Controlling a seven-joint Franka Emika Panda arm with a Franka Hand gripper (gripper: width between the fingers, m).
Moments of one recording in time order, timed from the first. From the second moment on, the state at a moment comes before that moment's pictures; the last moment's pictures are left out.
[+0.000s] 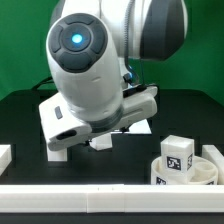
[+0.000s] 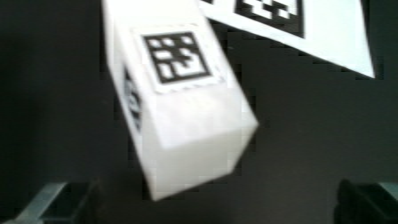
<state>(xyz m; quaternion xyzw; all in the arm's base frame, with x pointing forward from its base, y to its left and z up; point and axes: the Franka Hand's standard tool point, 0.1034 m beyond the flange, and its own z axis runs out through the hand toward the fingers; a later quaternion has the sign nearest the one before) 0.478 -0.040 0.023 -0.91 -0.12 0.38 0.12</state>
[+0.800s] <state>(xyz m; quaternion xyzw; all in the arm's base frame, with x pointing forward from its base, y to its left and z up) 0.484 -0.030 0.028 -0.91 -0.11 0.39 0.07</state>
